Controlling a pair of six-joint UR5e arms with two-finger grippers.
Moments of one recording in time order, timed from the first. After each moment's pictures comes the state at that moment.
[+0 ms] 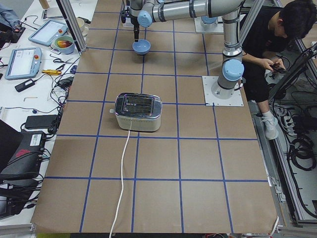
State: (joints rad) left arm -1.76 -1.90 -1.53 -1.22 1.56 -0.20; right arm 1.27 -1.37 1.80 -1.77 -1.45 -0.22
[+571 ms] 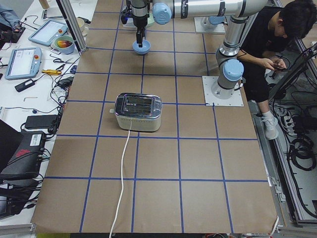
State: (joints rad) left arm -1.52 -1.62 -1.54 -1.53 1.57 0.15; right arm 1.63 -1.32 1.71 -1.86 -1.35 0.21
